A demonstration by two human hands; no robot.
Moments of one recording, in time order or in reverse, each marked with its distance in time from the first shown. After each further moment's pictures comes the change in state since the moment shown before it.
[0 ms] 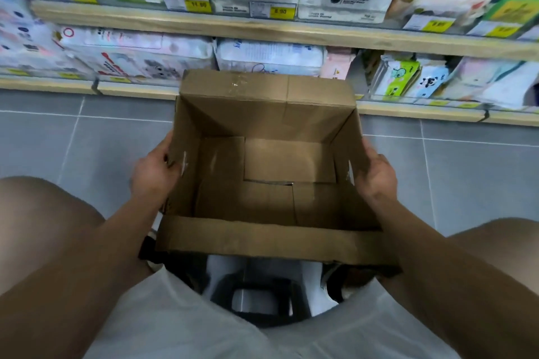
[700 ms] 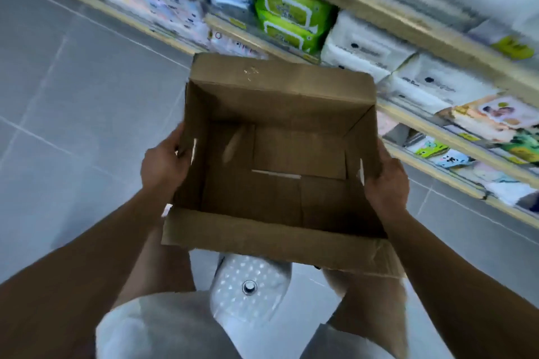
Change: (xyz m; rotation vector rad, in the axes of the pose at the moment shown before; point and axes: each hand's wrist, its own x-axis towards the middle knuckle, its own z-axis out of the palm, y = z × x) left_hand -0.105 0.049 -0.306 -0.090 0.026 -0.426; right_hand -0.039 -0.246 -0.187 -0.189 -0.234 -0.256
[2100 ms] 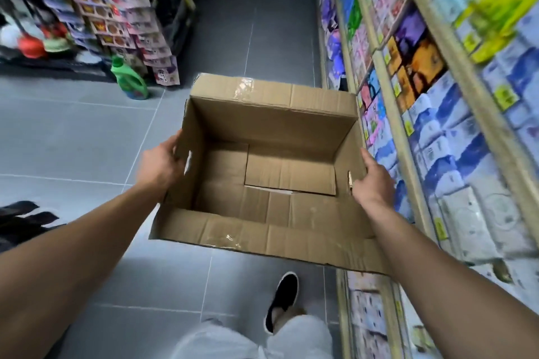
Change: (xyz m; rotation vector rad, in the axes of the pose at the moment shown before) left_hand 0.150 -0.429 -0.594 -0.303 0.734 -0.846; right_hand -0.020 -1.060 0.117 -0.205 -0.277 -1.032
